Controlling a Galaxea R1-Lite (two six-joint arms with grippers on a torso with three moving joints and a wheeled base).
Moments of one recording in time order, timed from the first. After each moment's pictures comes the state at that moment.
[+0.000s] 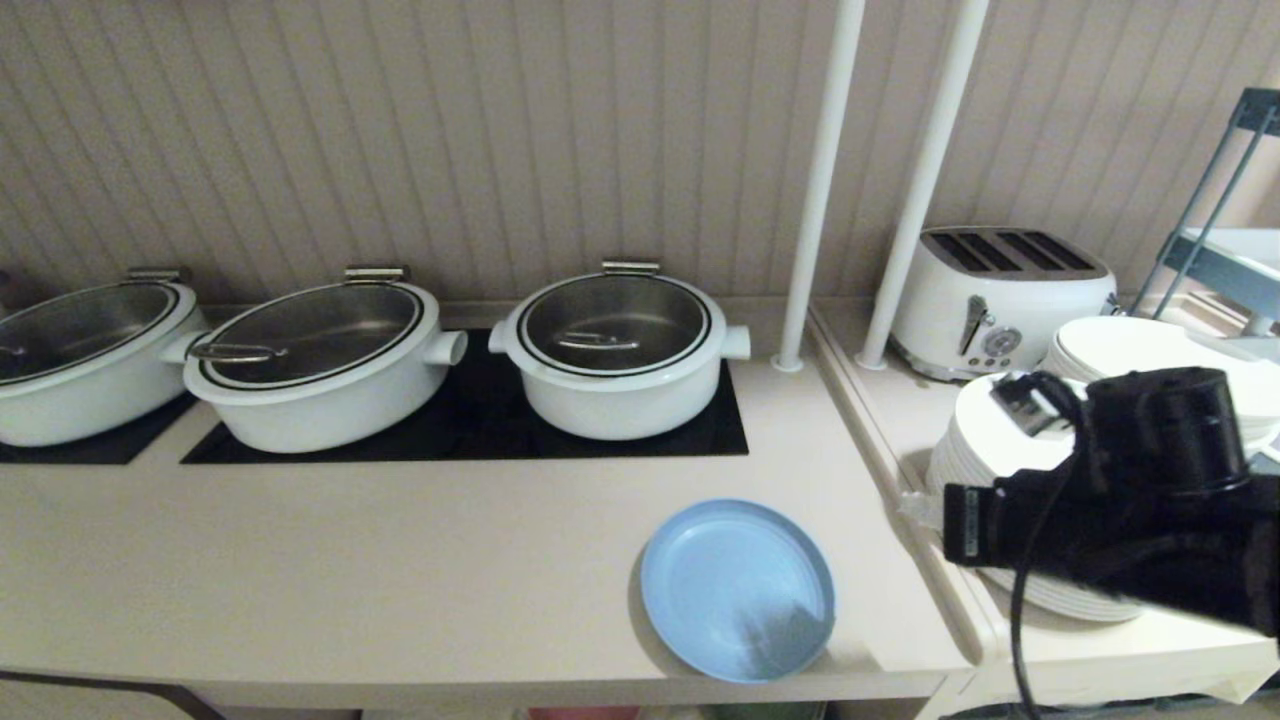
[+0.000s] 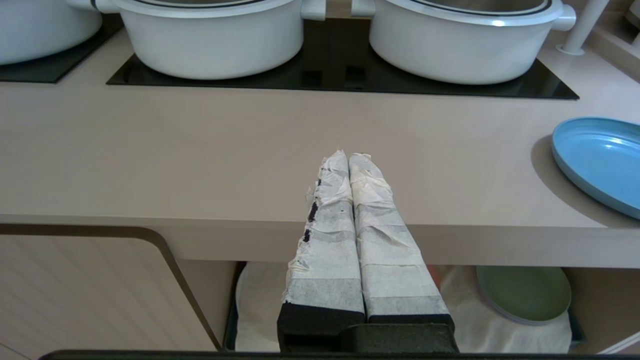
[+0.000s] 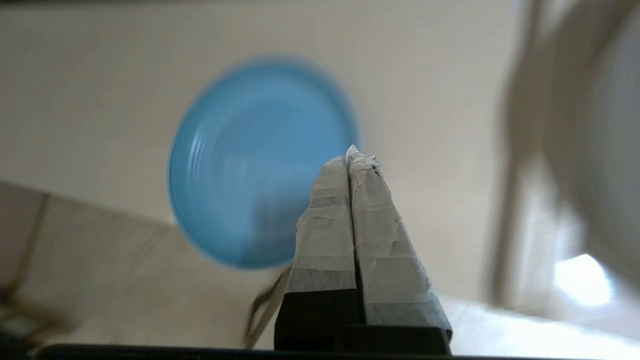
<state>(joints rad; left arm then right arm) 0.00 0.00 0.00 0.00 0.00 -0.05 0.40 1.51 -0.59 -0.37 0.03 0.32</state>
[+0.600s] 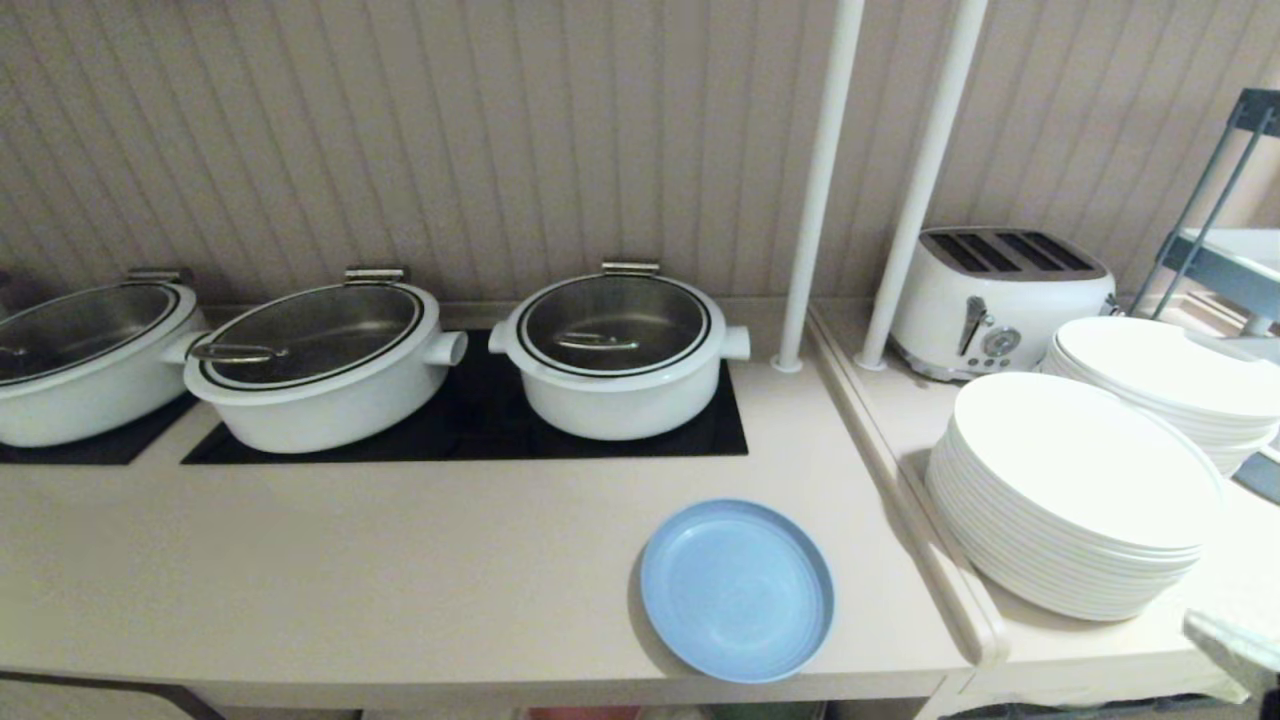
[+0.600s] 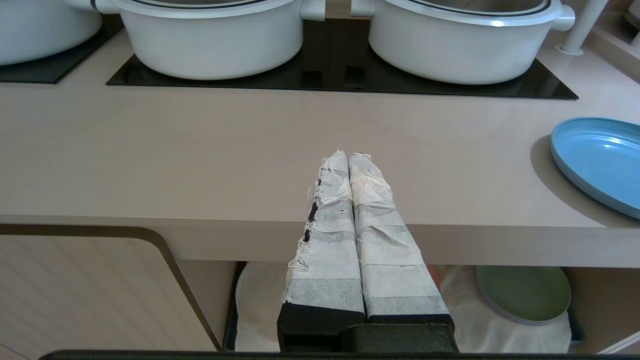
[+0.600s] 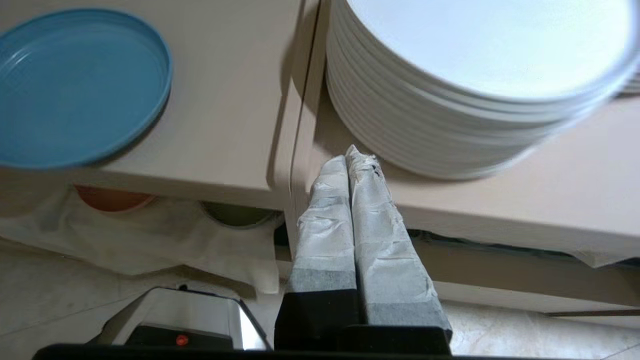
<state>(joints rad) 0.00 0.00 0.00 0.00 0.00 -0.05 0.04 0.84 -0.09 -0.38 0.04 -0.08</state>
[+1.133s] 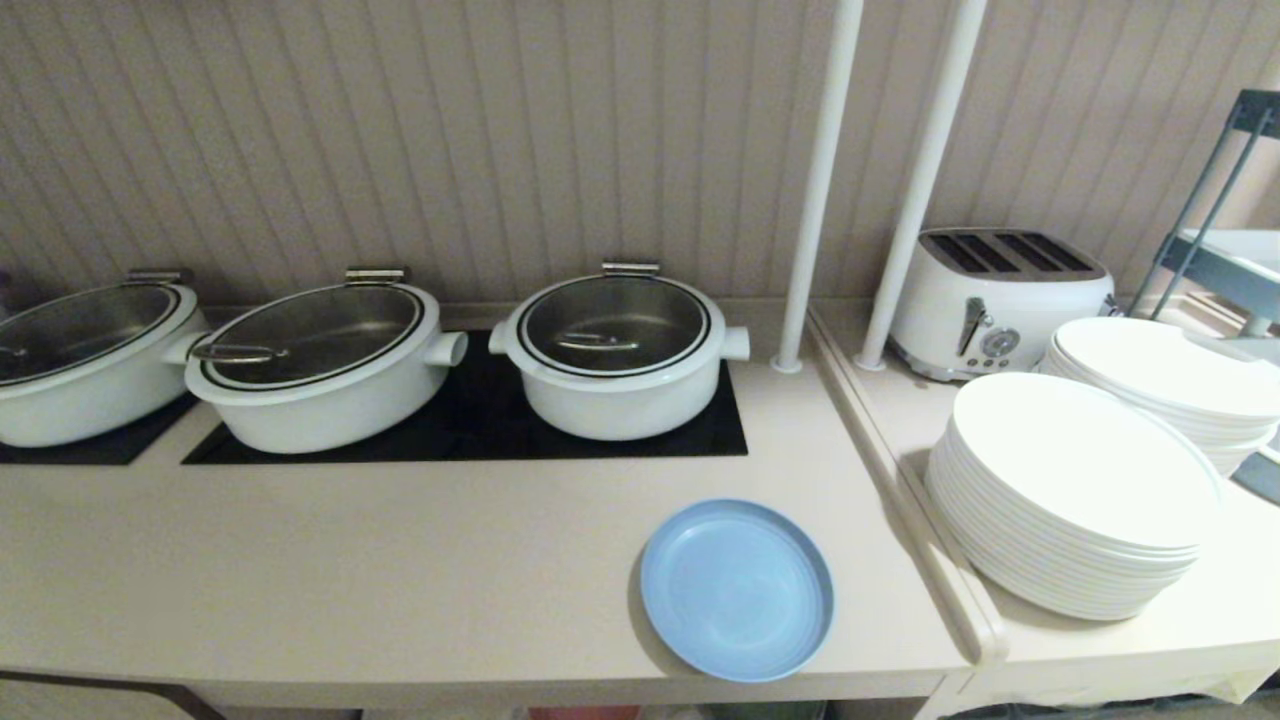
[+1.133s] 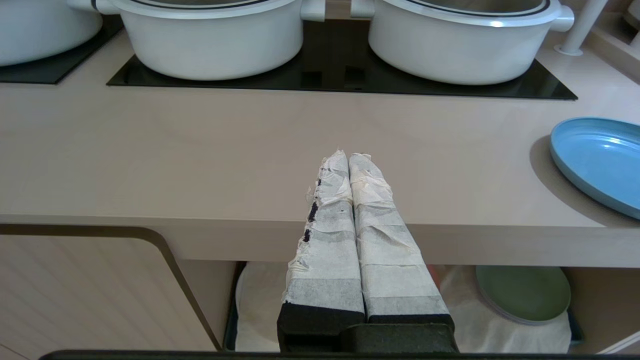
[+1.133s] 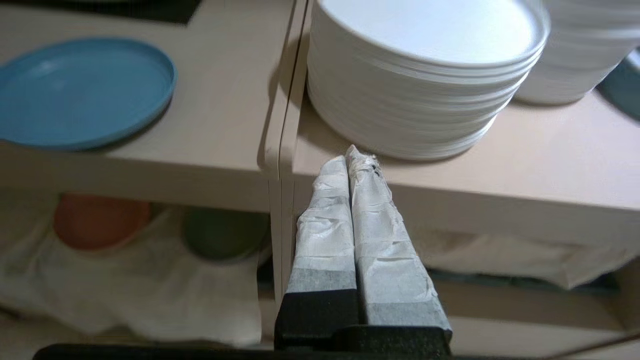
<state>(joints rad) 0.00 0.00 0.00 0.00 0.00 -0.05 0.01 0.15 -0.01 -0.01 0.03 -0.10</state>
